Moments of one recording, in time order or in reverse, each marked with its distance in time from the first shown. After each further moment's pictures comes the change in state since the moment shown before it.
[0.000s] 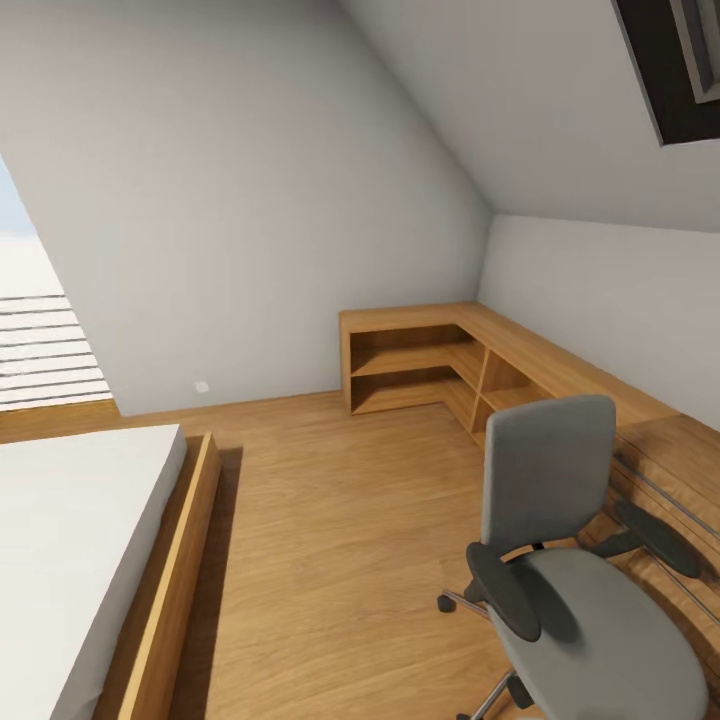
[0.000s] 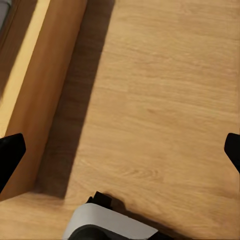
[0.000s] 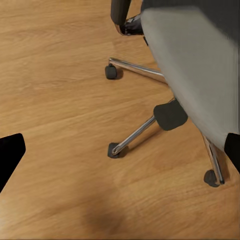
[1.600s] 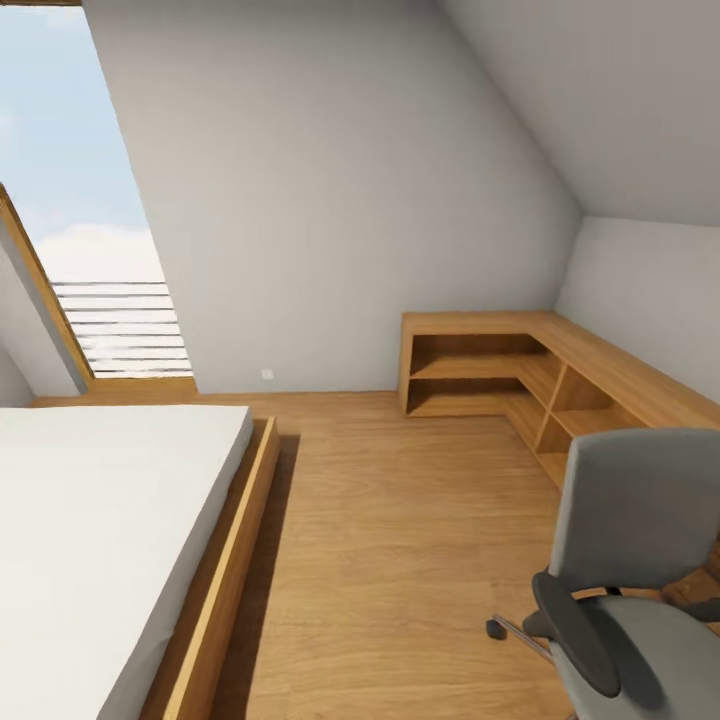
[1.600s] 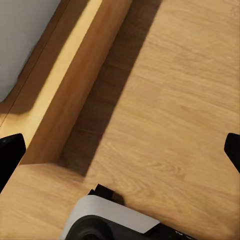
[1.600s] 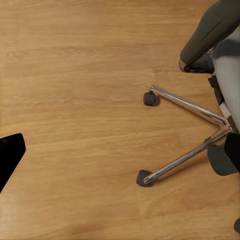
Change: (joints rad) left arm 0.000 -0.008 -0.006 0.053 -0.004 -0.037 -0.006; right arm -0.006 0.012 0.002 0.116 -0.001 -0.181 -0.001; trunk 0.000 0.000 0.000
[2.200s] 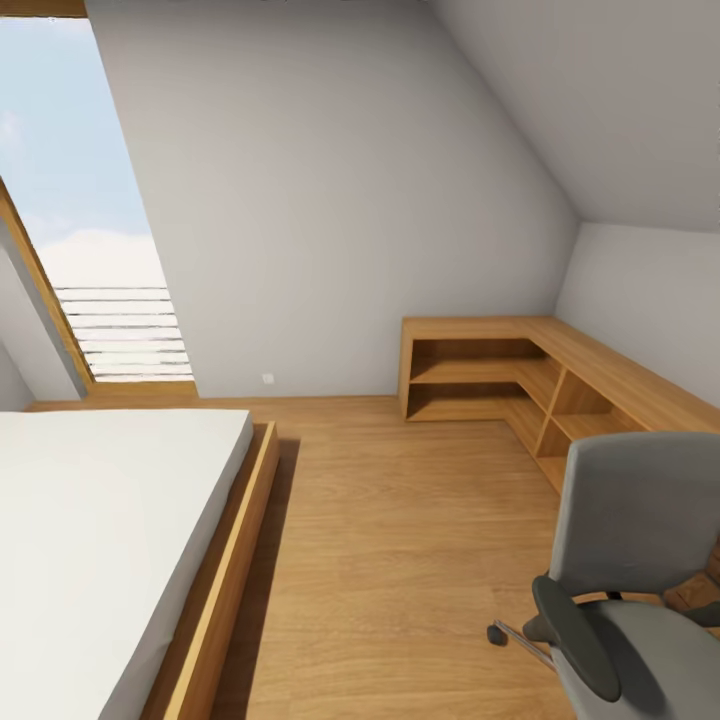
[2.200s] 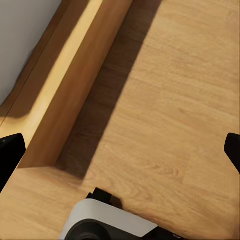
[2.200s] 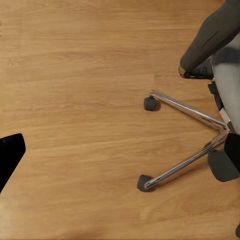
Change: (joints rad) left arm 0.000 0.000 -0.001 0.000 0.000 0.002 0.000; right arm 0.000 0.000 0.000 0.000 0.000 -0.004 0.001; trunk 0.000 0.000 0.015
